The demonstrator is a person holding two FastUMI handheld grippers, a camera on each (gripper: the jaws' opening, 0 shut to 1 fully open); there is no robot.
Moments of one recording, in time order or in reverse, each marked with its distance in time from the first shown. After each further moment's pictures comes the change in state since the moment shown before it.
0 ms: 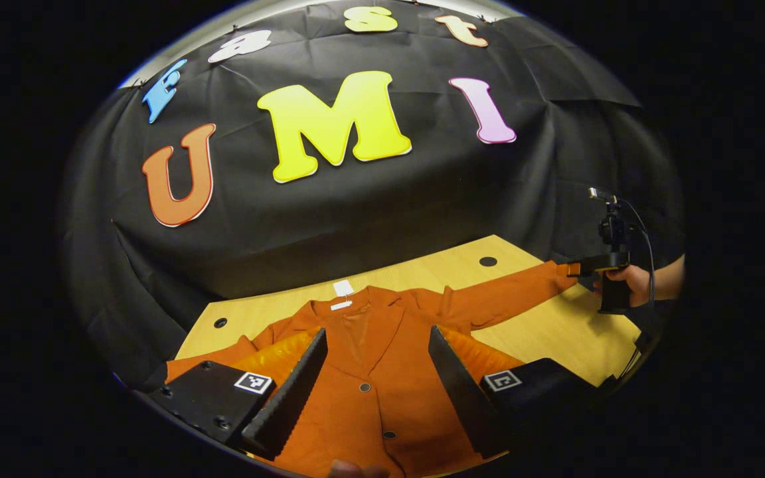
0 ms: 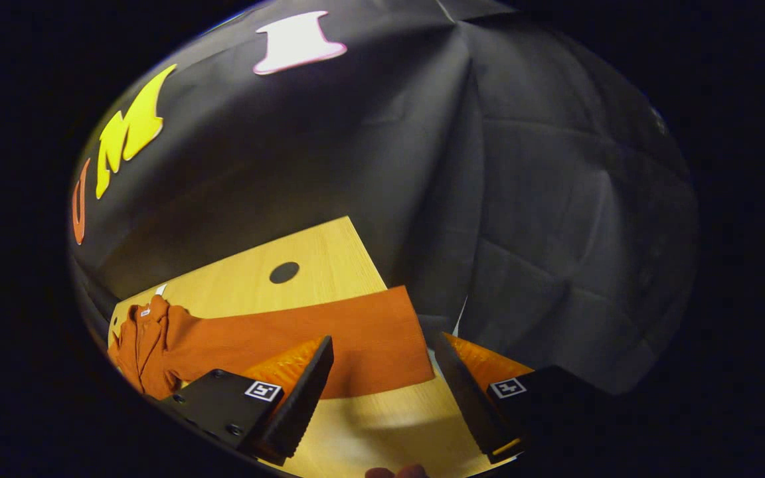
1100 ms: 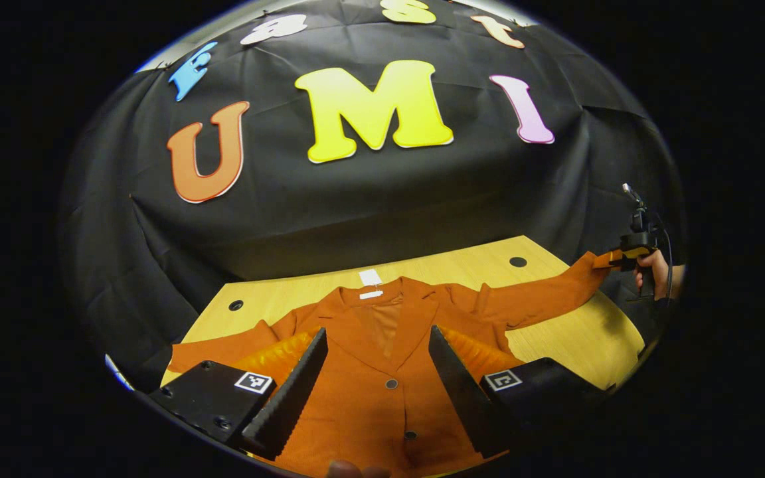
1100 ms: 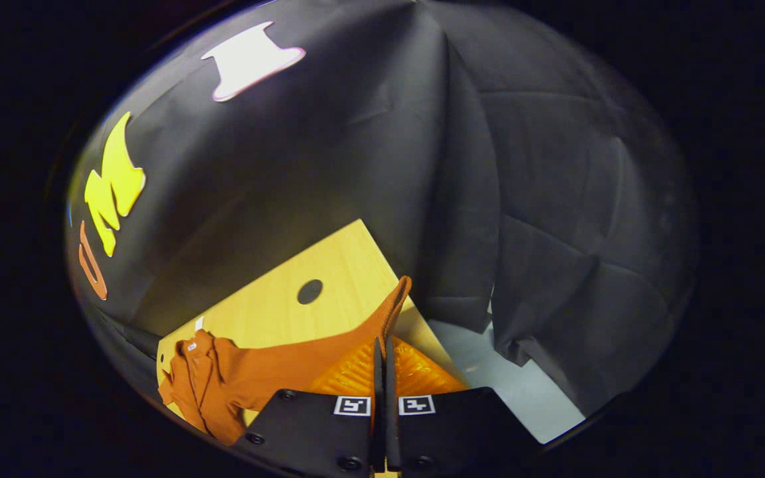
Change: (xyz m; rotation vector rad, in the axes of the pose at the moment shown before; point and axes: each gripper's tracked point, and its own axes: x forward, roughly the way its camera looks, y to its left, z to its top) left arm 0.002 0.058 -0.013 -0.122 0.014 0.109; right arm -0.039 0.045 0.051 0.136 0.054 0.137
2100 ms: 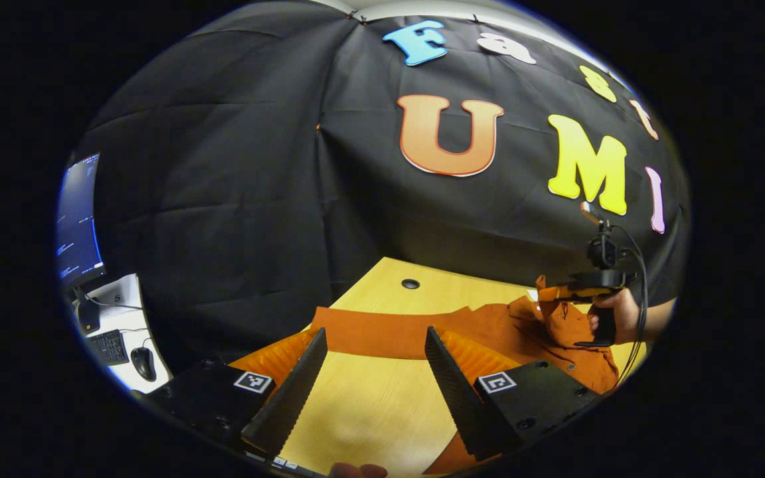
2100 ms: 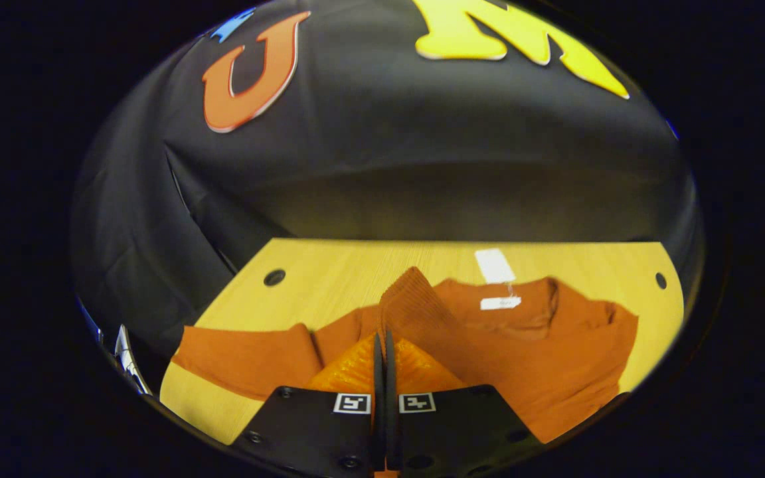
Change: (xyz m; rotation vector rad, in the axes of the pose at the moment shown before) left arm -0.098 0.384 -0.127 -0.390 -0.041 0.364; right arm 0.016 0.604 -0.348 -0.550 0.200 0.340
